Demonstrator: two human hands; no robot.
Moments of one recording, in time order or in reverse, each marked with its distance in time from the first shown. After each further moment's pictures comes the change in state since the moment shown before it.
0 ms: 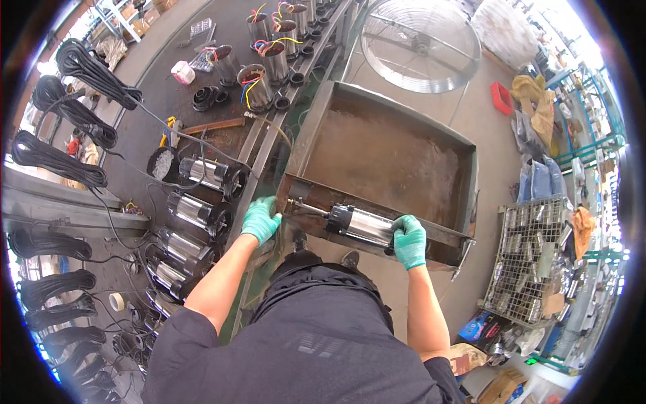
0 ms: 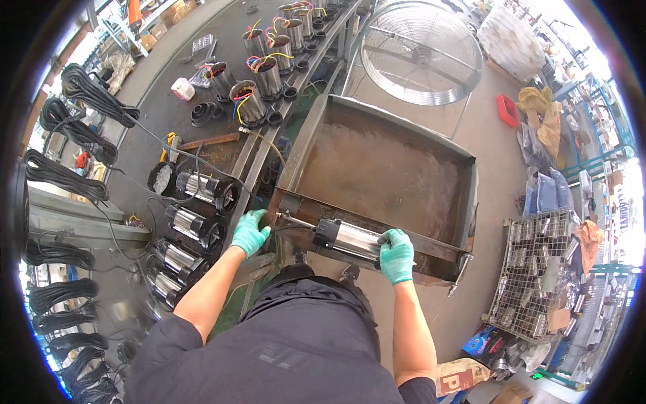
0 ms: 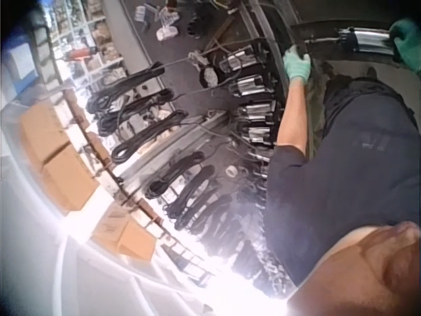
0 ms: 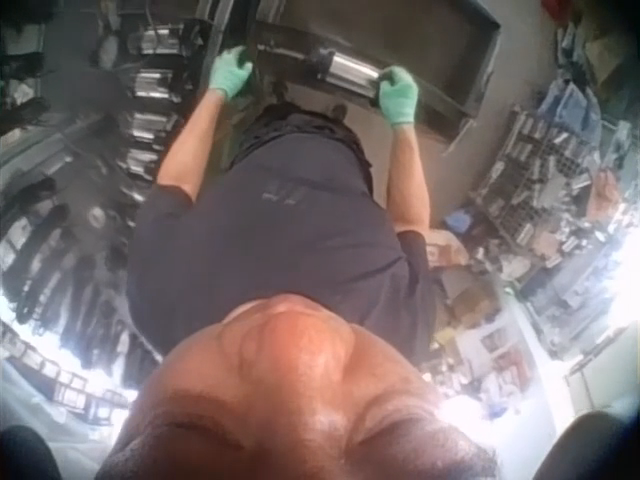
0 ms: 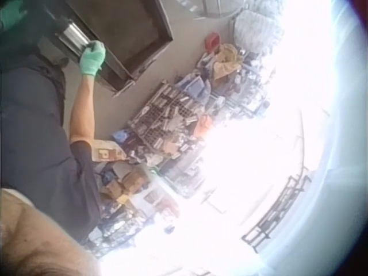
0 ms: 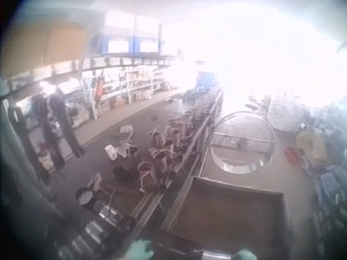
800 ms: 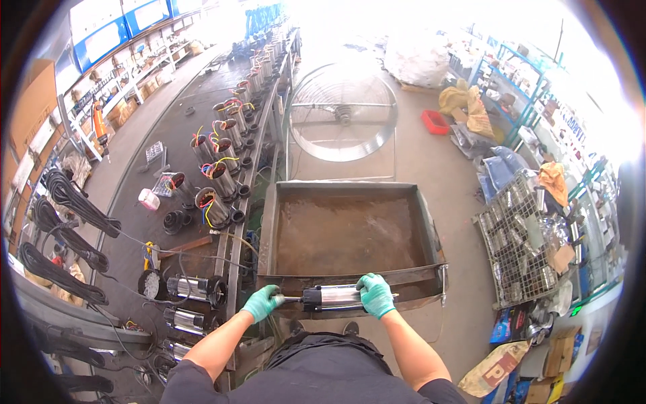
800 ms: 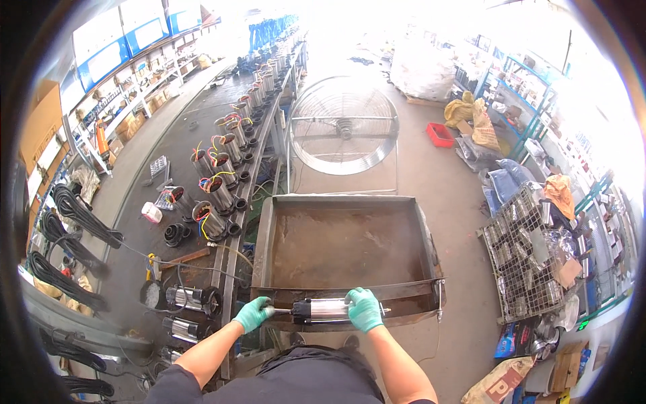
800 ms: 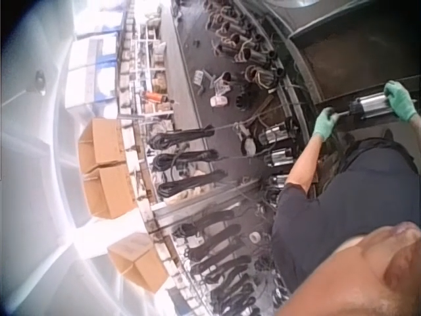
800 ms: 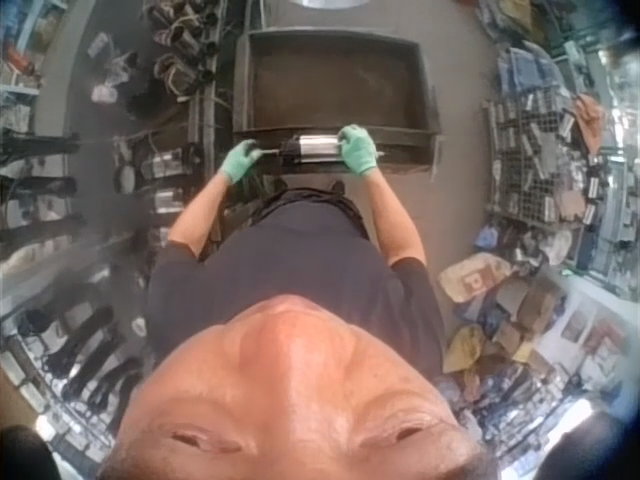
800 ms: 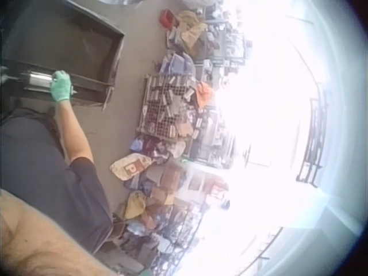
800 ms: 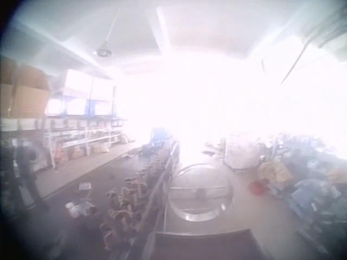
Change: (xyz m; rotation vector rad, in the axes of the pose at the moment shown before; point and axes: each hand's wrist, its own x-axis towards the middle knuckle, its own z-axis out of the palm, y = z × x) left_hand 0.052 0.025 0.001 -0.382 -0.366 0.206; right_hand -0.007 -0.004 0.013 -0.171 0.082 -0.044
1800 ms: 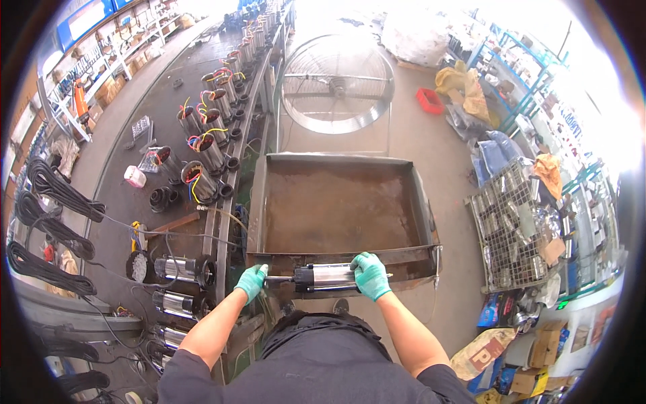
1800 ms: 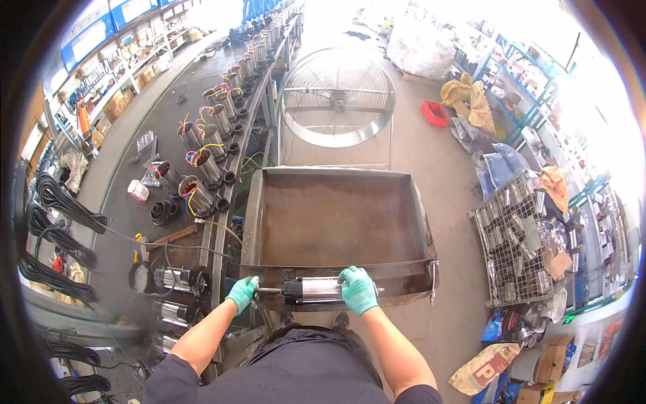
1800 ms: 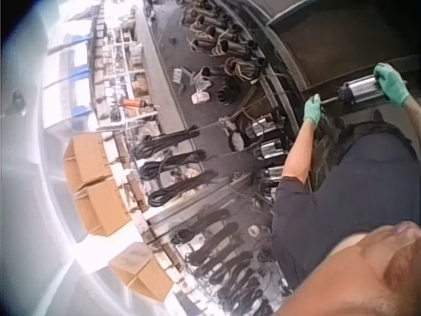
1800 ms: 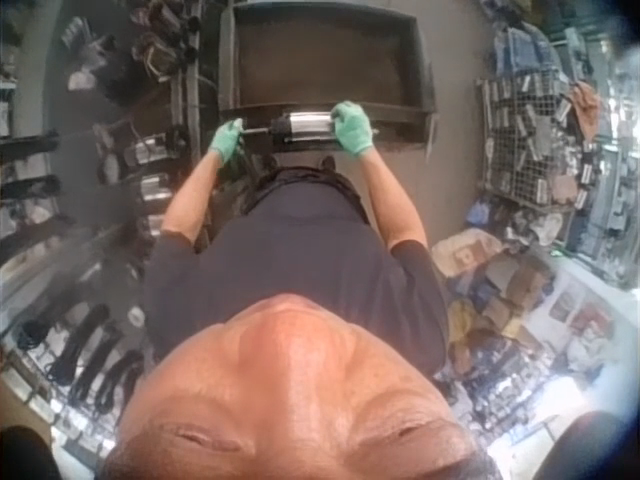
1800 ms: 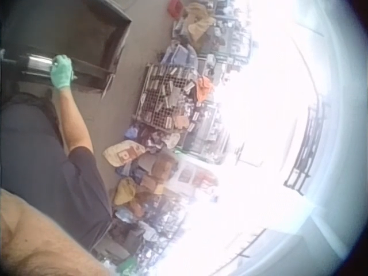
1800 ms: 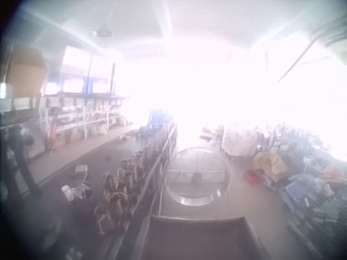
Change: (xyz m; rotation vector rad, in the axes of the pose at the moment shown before) left_hand 0.013 -0.008 0.011 -0.453 -0.051 -0.408; right_hand 0.002 -0.005 -0.007 0.039 -0.001 -0.021
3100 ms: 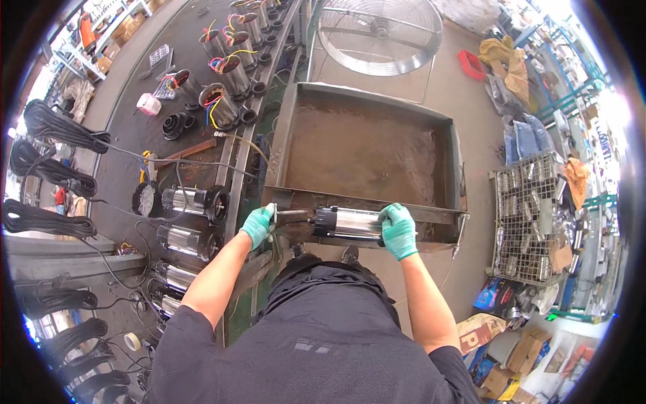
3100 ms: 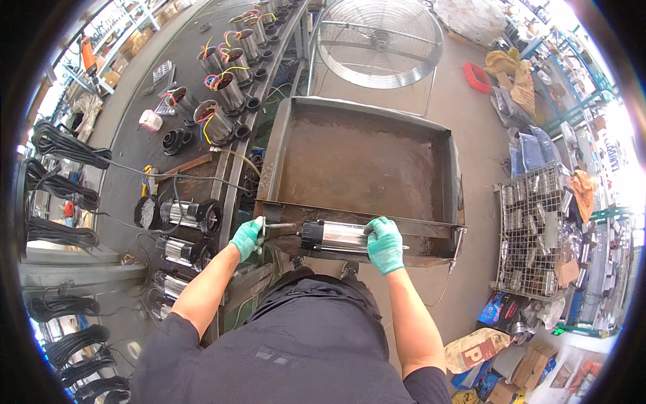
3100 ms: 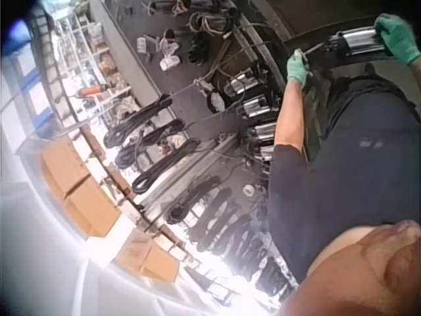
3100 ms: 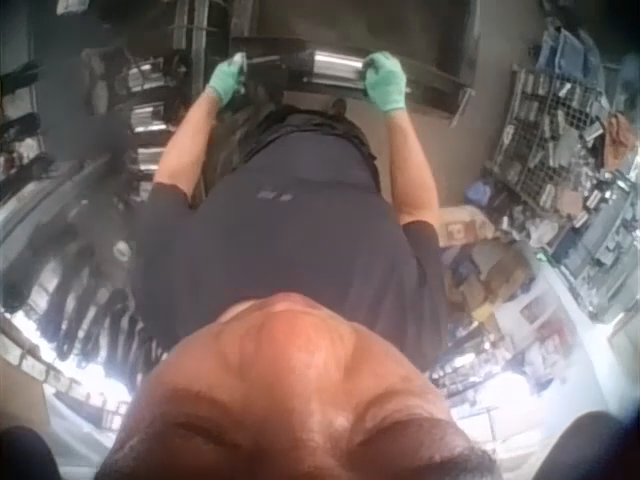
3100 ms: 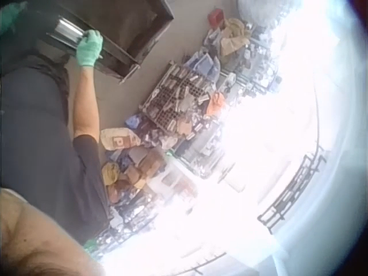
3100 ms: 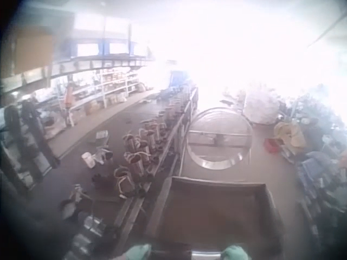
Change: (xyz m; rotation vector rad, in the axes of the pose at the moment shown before) left_hand -0.019 -0.011 -0.007 -0.316 0.031 -0.088; right_hand 0.005 -0.002 -0.006 0.022 -0.013 -0.015
